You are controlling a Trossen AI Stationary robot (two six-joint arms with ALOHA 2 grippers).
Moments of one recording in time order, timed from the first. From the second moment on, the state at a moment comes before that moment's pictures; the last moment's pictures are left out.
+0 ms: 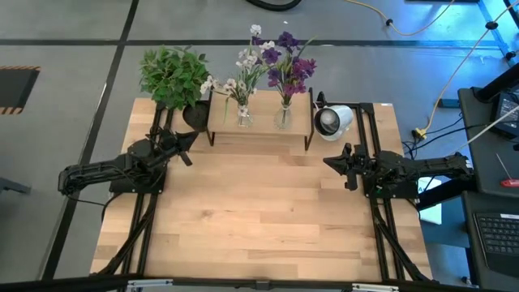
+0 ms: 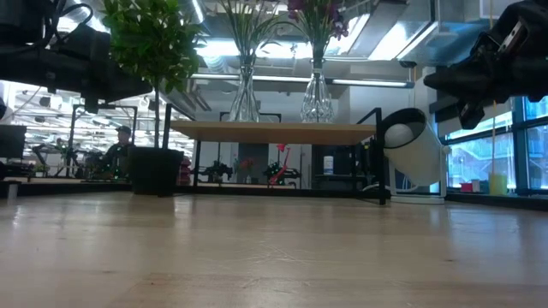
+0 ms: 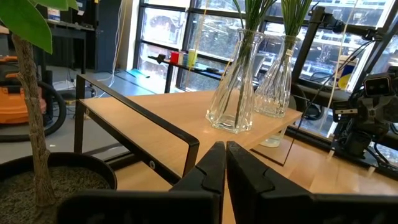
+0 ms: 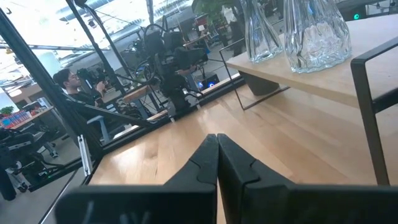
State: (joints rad) left arm 0.24 0.03 0.02 0.05 -0.43 -0.22; right arm 0.09 0.12 0.01 0.14 0.26 0.44
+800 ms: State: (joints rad) left arm 0.24 0.03 0.02 0.05 -0.43 -0.22; right arm 0.09 0.12 0.01 0.14 0.26 0.44
